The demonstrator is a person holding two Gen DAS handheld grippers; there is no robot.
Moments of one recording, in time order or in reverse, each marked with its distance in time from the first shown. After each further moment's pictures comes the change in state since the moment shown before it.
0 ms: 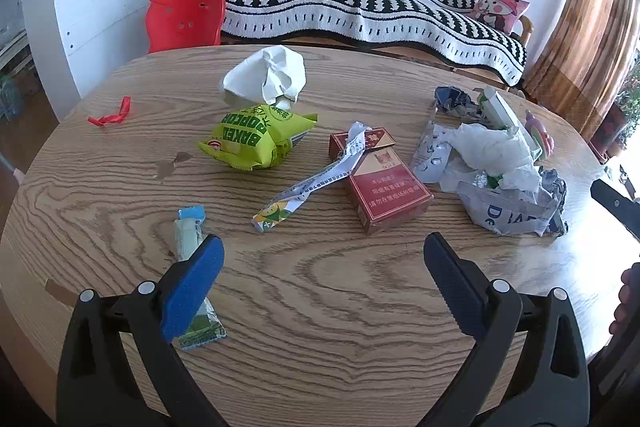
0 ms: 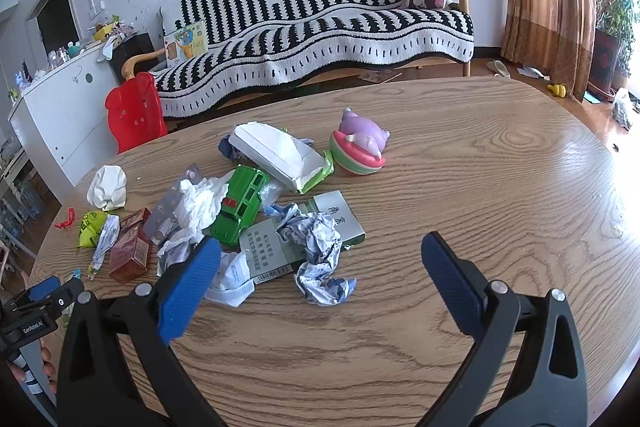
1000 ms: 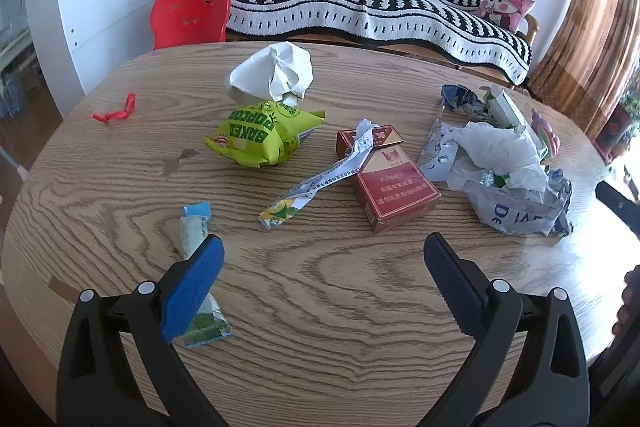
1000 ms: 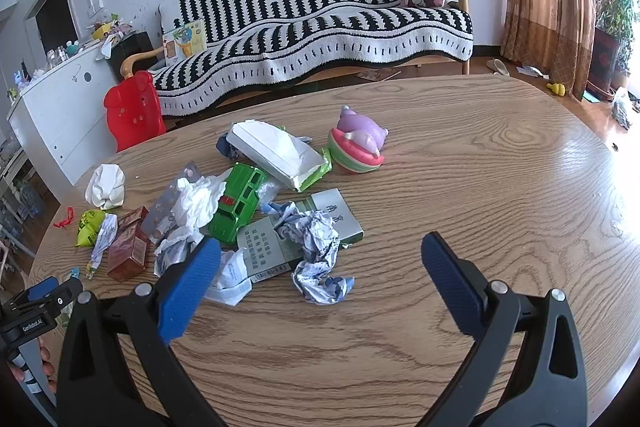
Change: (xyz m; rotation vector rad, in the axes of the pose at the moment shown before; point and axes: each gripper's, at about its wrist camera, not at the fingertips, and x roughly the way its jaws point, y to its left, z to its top) left arm 0.001 0.003 0.000 0.019 -0.001 0.024; right arm 0.001 0.002 -0.001 0.004 0.030 -0.006
